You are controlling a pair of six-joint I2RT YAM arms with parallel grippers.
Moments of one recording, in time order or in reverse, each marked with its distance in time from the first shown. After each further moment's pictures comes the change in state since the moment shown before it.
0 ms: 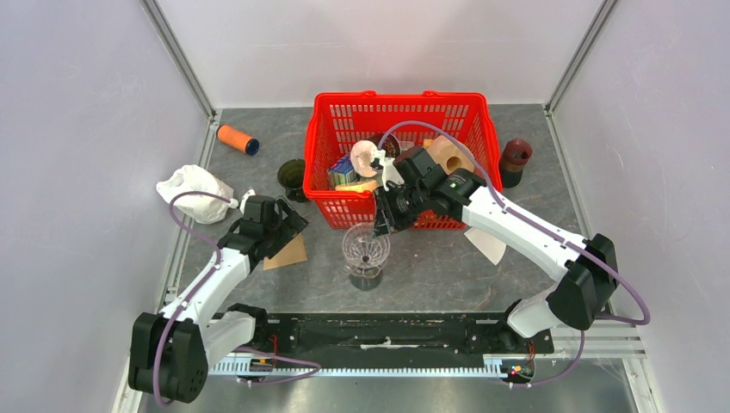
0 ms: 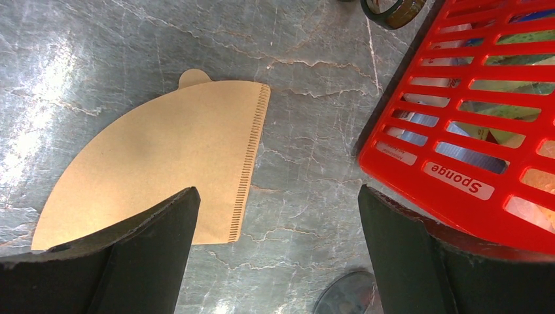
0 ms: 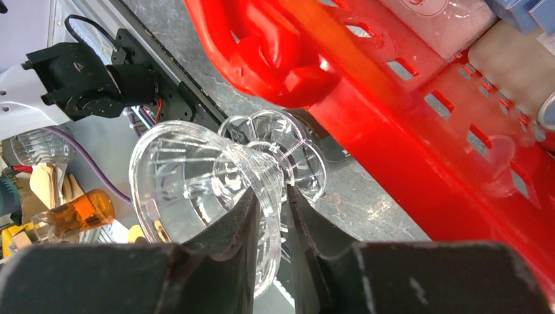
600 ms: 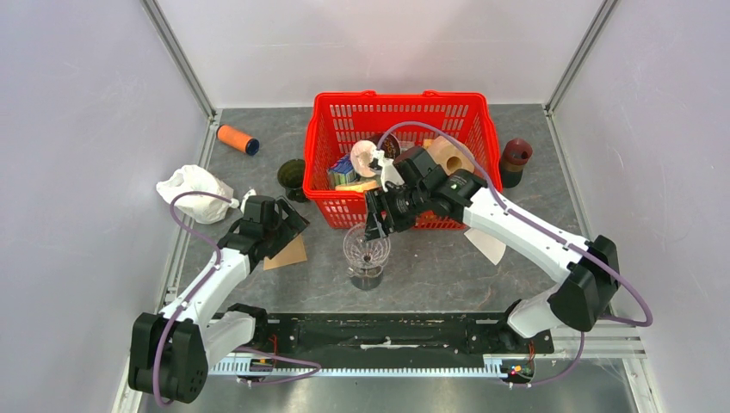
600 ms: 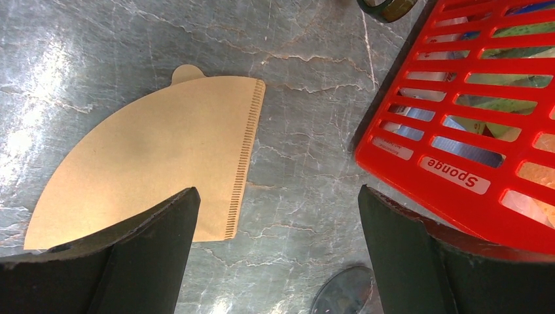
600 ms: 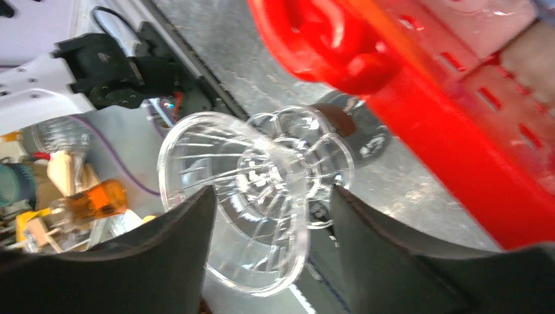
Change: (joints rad) left arm 0.000 -0.002 0.000 0.000 0.016 0.000; right arm 0.002 -0.004 0.000 0.008 -0.030 0.018
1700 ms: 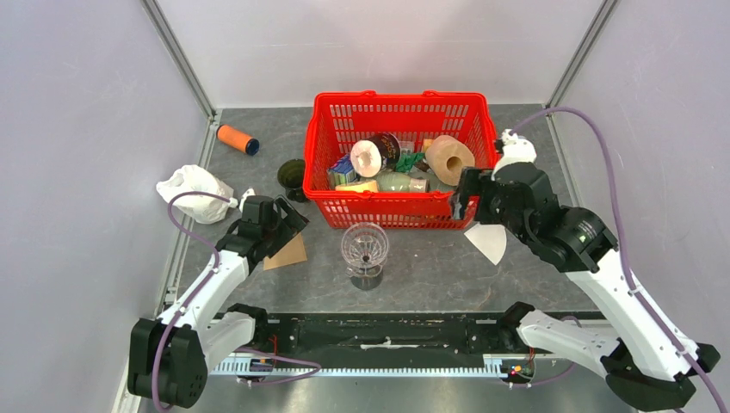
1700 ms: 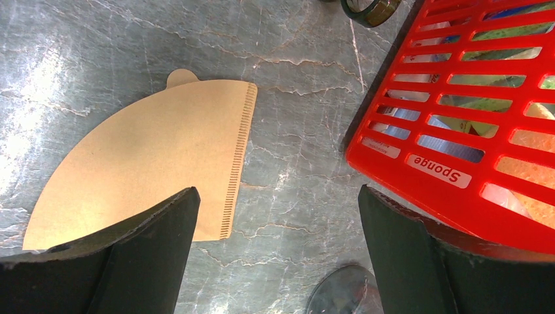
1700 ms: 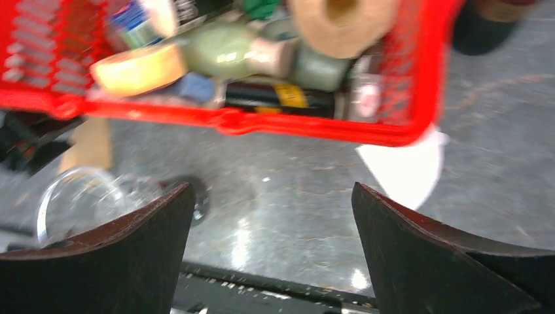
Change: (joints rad) left arm 0.000 -0.029 0.000 0.000 -0.001 0.000; right arm -0.075 -0.535 0.000 -0.266 0.737 0.079
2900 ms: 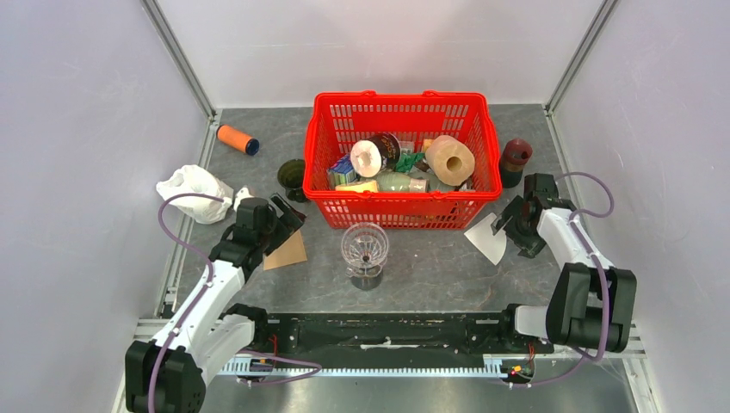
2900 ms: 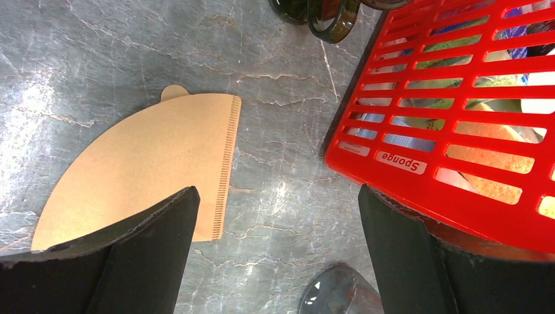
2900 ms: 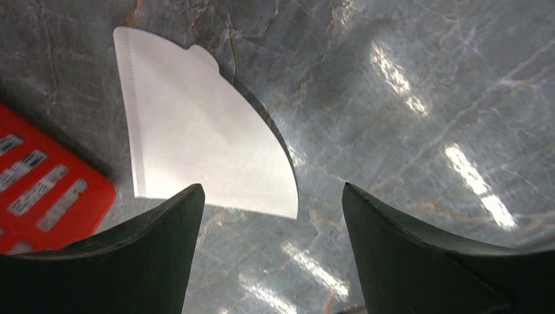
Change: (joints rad) left arm 0.000 -0.109 -0.008 -0.007 -0.025 0.011; right arm -0.860 0.345 -0.537 0.236 -0.202 0.105
